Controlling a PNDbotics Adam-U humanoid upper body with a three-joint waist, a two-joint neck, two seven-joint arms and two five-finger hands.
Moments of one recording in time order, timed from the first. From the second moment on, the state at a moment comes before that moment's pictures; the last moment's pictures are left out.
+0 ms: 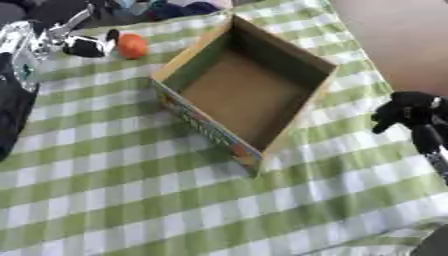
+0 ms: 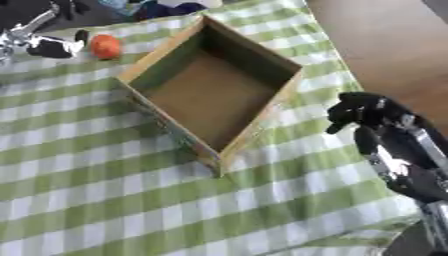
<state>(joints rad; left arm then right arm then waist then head) -1.06 0.62 -0.04 -0.75 -1.03 -0.37 -0.02 -0.31 -0.34 0.07 -1.79 -0.15 -0.37 0.45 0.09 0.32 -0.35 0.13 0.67</state>
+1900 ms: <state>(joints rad) -1.04 0.65 -0.03 -0.75 -1.06 -0.37 -0.03 -0.32 -0.33 0.07 -1.79 -0.15 -0.37 0.45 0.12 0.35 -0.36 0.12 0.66</state>
